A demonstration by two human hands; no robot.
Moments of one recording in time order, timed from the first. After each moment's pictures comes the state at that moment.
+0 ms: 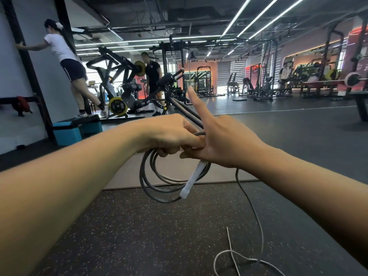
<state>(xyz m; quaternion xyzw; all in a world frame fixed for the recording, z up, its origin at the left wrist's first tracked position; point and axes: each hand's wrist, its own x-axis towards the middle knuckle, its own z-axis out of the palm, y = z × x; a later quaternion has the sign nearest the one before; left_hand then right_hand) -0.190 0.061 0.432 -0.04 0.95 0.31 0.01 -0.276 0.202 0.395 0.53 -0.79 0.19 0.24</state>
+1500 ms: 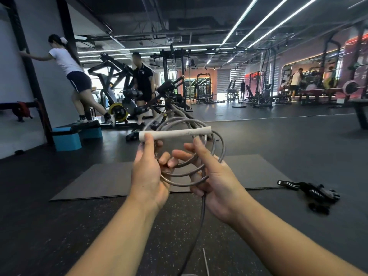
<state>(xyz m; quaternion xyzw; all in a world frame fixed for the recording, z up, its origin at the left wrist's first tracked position) -0.204 0.055 0.346 -0.04 0.37 0.83 -0.41 -0.255 0.173 0.330 0.27 -0.44 0.82 -0.25</state>
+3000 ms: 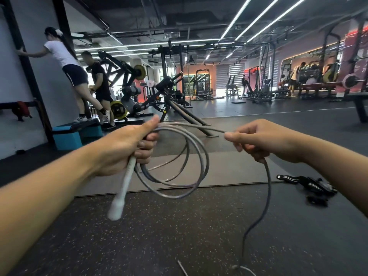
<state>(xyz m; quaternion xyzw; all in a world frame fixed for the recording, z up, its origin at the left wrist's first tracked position) -0.169 -0.012 0.401 -0.04 0.75 0.66 -0.09 -0.345 0.266 0.394 0.45 -0.78 0.42 -0.11</state>
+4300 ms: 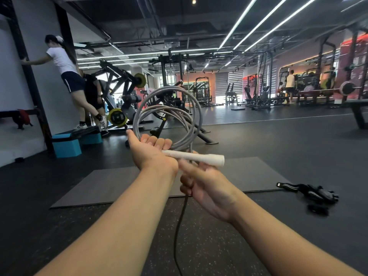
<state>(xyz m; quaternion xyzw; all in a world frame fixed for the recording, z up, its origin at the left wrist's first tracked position) -0.229 0.067 0.398 -0.07 0.16 0.87 -0.46 -0.281 0.166 0.314 0.43 -0.37 0.76 -0.32</state>
